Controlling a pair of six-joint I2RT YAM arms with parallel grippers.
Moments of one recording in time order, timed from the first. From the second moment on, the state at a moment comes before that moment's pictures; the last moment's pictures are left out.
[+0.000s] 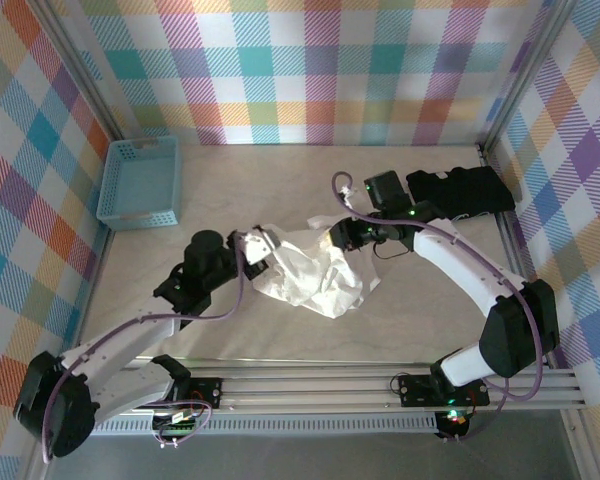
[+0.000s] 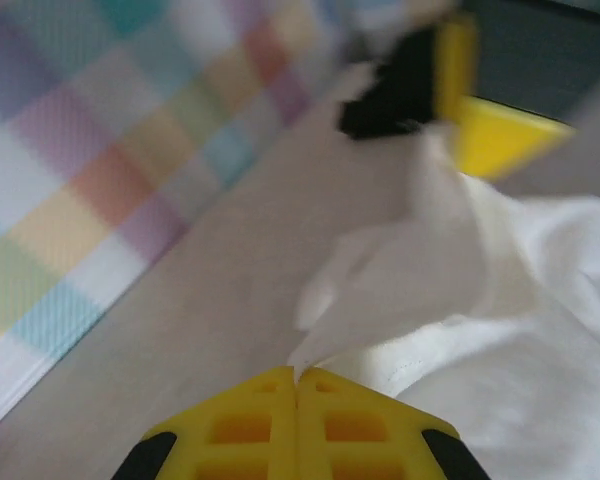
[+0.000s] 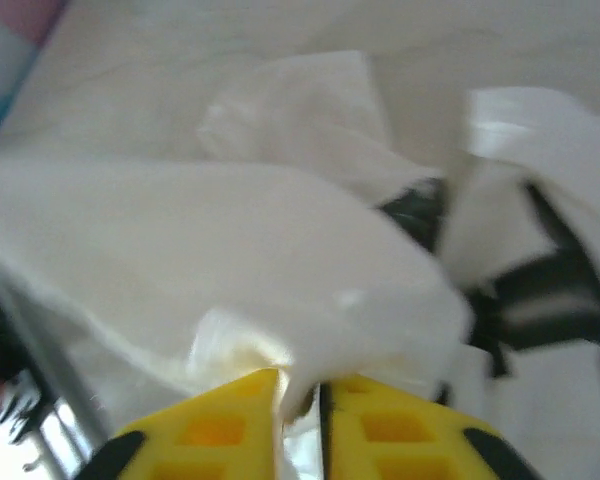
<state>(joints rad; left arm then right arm) -0.56 0.99 0.58 0.22 0.13 0.44 0.52 1.46 1.20 -0.62 -0.51 0.11</state>
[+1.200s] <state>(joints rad) -0.37 0.84 0.66 -0.06 -0.31 -0.32 0.46 1.85 1.34 -0.49 -0.13 0.10</state>
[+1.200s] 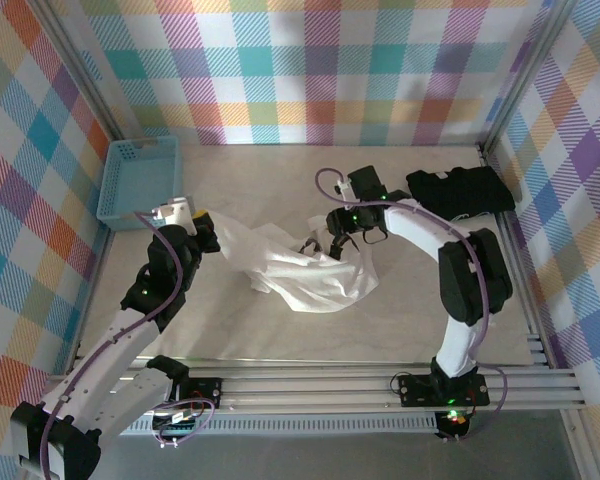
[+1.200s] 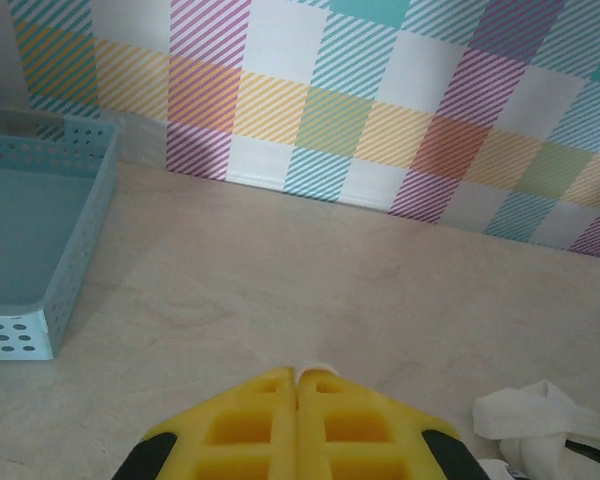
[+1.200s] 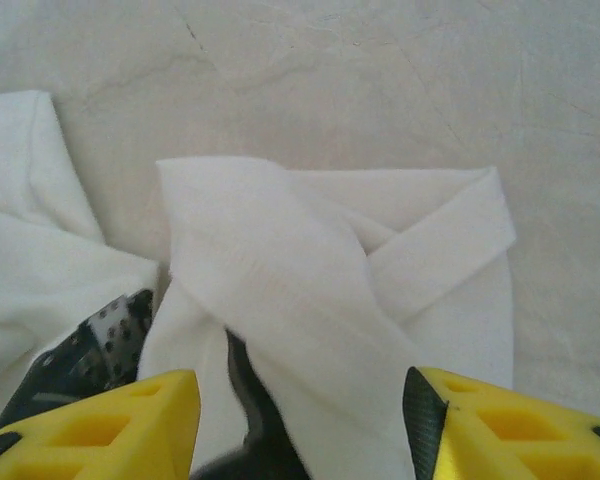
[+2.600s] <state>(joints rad) -0.09 0.97 1.28 -0.45 -0.16 -0.42 0.13 1.18 1.02 -0.35 -0.67 0.37</state>
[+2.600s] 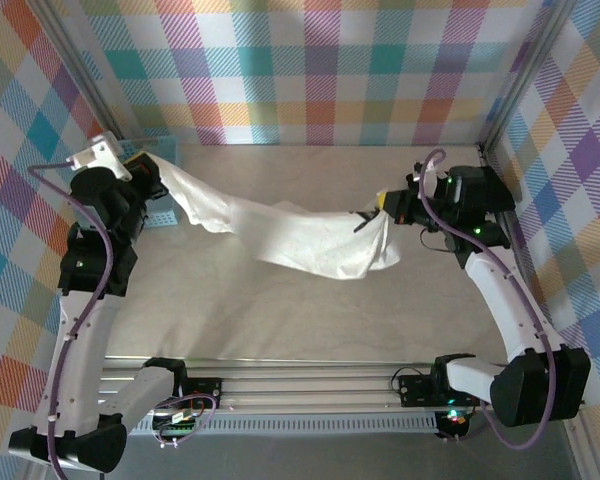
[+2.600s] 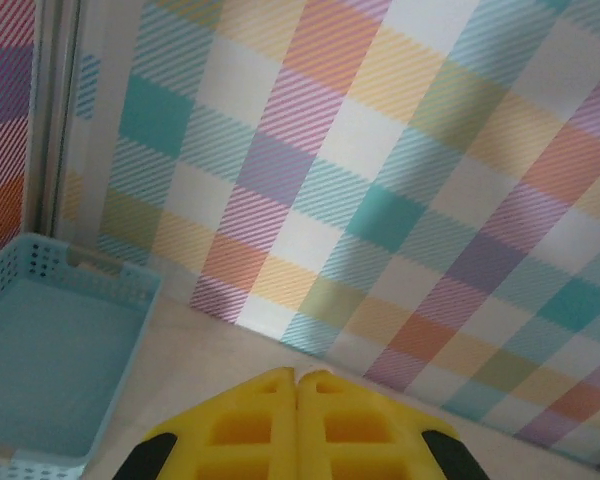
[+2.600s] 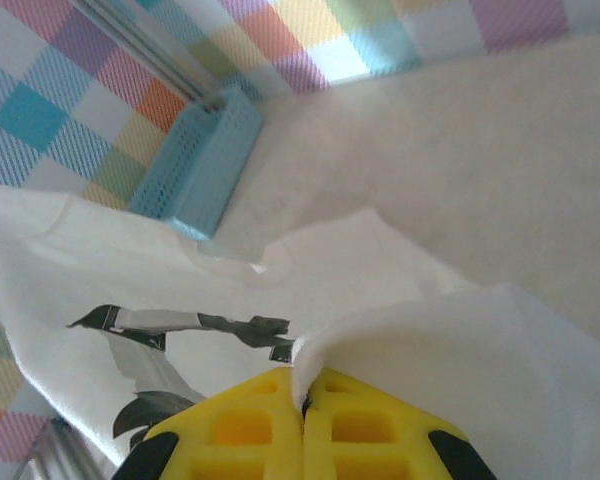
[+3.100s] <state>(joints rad) -0.09 1.05 1.26 -0.50 -0.06 -0.42 0.13 1.49 1.11 -0.38 -0.56 0.39</state>
